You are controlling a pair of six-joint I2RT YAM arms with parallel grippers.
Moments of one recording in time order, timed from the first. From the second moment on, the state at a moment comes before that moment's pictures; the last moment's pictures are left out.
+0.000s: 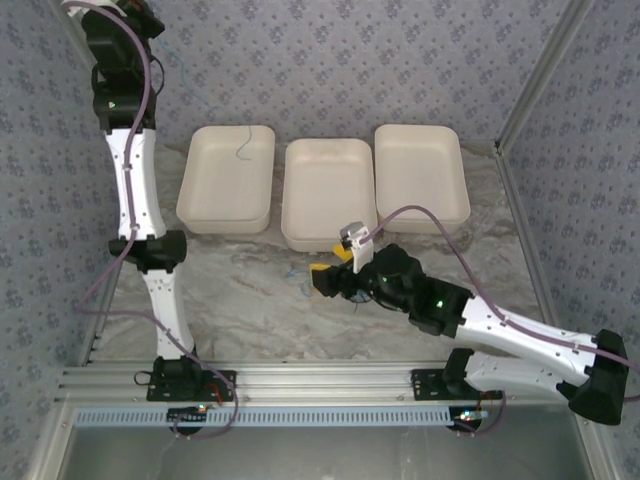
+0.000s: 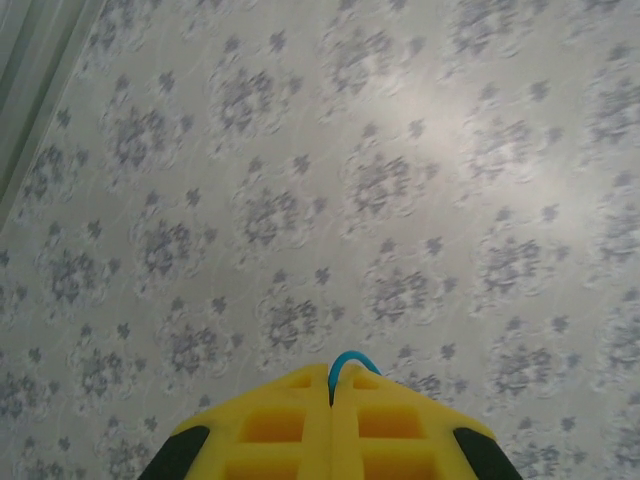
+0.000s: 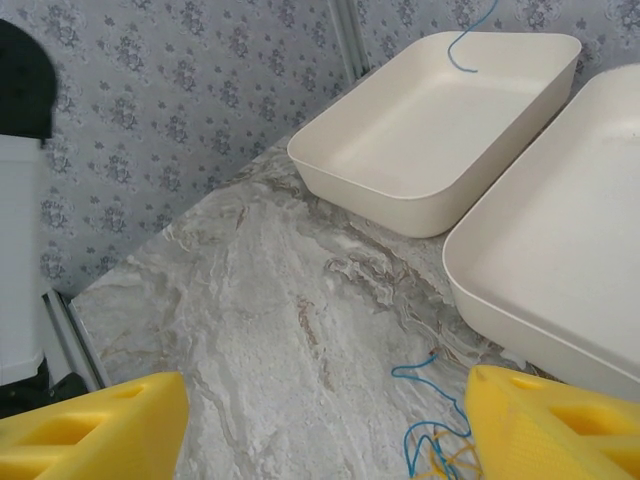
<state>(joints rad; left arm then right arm) 0.01 2.29 3.06 -0.54 -0.17 -0.57 1.06 0.96 0.77 -0.10 0.13 0.35</state>
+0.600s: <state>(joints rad) 0.03 2.50 3.00 -0.78 0.07 -0.76 1.03 0.82 0.71 -0.18 0.16 0.37</state>
